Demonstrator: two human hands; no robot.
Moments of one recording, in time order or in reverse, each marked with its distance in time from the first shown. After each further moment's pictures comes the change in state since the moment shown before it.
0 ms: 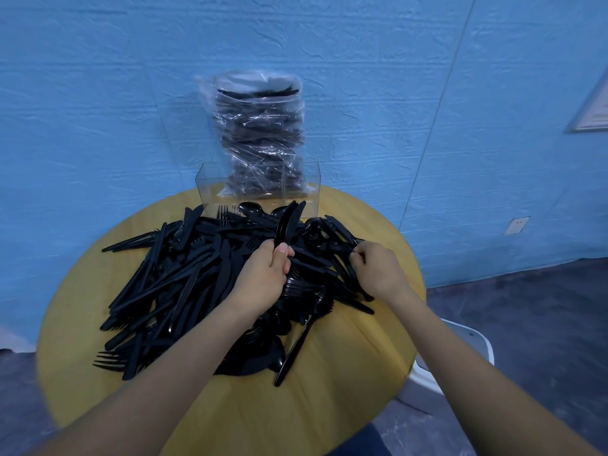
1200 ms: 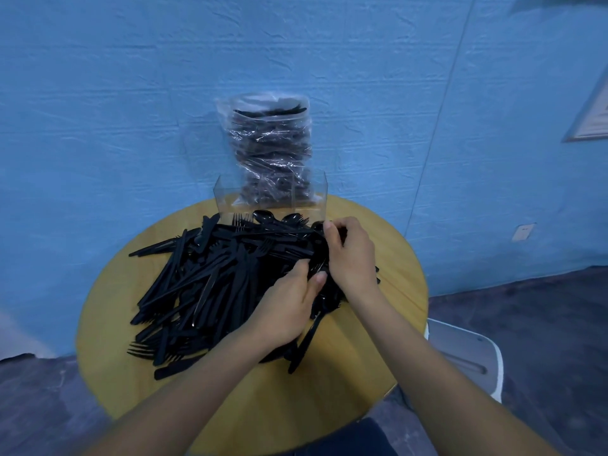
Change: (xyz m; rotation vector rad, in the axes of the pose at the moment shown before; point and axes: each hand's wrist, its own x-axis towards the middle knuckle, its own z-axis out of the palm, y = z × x) left_hand -0.047 0.014 0.003 0.376 -0.202 0.257; right_hand -0.027 -0.069 0.011 0.487 0.323 -0.121
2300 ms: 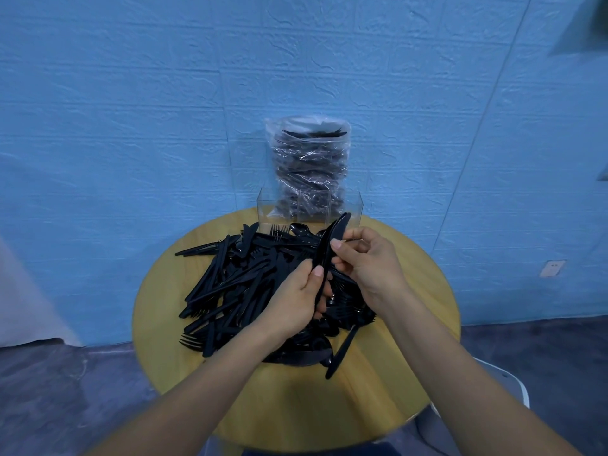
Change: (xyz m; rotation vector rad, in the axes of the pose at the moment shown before) left_hand -0.021 -0.005 -0.039 -0.502 0.133 -0.134; right_hand -0.010 -0.041 0.013 0.578 -0.264 0.263
